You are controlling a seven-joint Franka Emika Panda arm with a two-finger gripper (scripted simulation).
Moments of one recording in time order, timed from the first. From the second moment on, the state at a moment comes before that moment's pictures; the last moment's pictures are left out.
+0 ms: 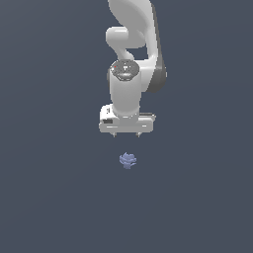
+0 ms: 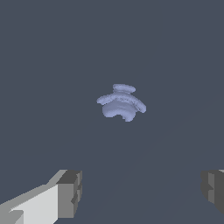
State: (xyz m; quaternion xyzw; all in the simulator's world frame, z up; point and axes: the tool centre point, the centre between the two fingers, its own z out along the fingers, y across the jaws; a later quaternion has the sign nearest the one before) arm -0.004 0.000 0.166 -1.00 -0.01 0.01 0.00
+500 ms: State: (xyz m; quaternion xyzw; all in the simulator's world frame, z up) arm 0.006 0.012 0.175 -1.00 -0.03 0.00 0.00
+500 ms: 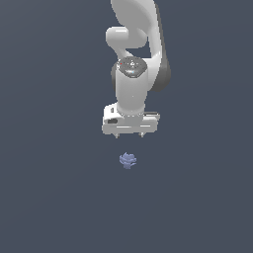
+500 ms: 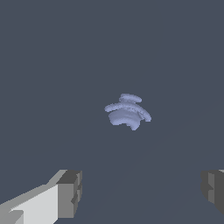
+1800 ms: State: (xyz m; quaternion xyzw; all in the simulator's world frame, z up) arm 0.033 0.011 0.137 -0.99 -0.16 0.00 -0.01
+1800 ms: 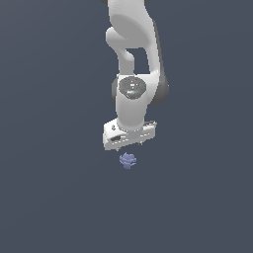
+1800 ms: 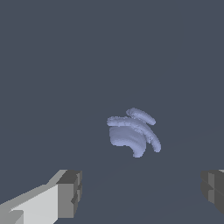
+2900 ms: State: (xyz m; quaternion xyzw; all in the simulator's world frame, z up) arm 0.053 0.008 0.089 -0.96 -0.28 0.00 0.00
